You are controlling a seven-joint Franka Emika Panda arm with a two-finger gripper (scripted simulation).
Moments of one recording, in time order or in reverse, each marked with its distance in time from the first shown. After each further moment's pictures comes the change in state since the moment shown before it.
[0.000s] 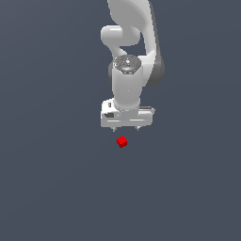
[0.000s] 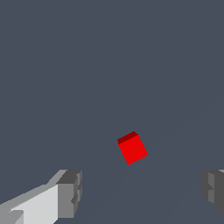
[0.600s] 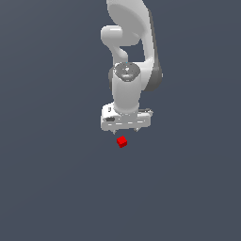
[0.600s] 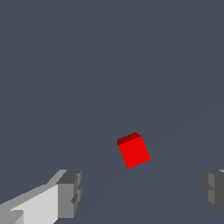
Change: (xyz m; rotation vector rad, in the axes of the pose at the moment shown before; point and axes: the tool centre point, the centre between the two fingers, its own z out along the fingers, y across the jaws) arm -0.004 0.001 0.021 -0.002 -0.001 -0.066
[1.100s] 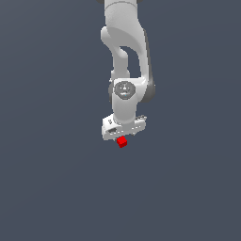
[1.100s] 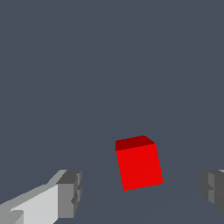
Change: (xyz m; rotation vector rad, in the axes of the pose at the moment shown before) arm -0.011 0.006 0.067 -0.005 -0.007 -0.201
